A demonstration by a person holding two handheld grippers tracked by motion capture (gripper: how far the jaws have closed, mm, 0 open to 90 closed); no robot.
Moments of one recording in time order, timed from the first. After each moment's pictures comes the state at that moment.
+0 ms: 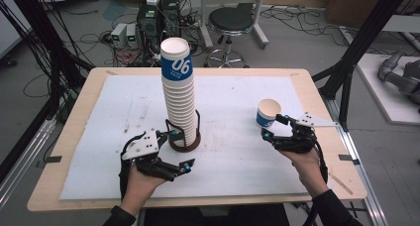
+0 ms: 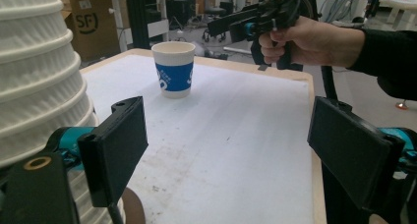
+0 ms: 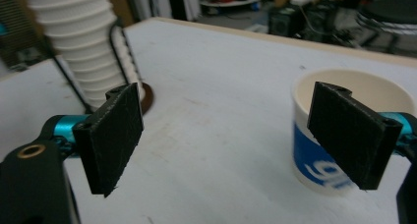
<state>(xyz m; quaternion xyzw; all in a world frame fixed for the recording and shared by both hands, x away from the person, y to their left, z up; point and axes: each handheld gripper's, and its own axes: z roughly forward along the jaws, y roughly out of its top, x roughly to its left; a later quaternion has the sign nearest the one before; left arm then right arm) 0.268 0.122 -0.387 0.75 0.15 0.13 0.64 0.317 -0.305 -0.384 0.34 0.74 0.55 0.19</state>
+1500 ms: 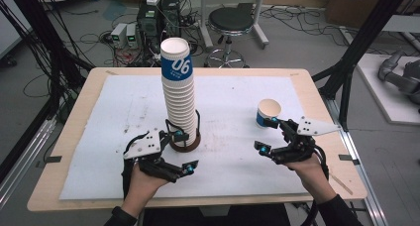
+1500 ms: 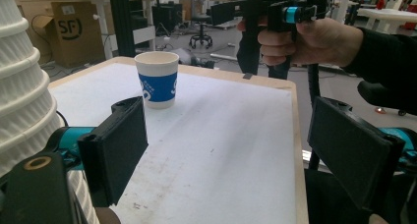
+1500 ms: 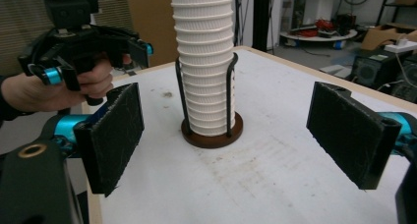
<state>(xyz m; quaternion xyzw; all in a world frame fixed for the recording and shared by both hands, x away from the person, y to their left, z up) 0.266 0.117 -0.383 0.74 0.13 0.11 0.65 0.291 -0.287 -0.359 0.20 0.75 0.62 0.12</state>
